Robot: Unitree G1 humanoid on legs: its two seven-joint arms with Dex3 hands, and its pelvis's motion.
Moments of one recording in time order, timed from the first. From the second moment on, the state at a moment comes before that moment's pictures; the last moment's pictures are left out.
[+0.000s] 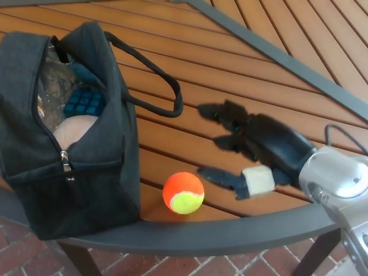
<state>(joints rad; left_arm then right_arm) 0.17 0.01 0.13 1.22 -0.01 -0.55 0.22 -0.44 -0.29 0.36 -0.53 -0.08 1.10 0.44</state>
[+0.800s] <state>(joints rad) 0.18 0.01 0.12 1.22 0.00 -0.55 0.23 -0.51 -0.20 0.40 -0.21 -0.08 0.88 0.35</state>
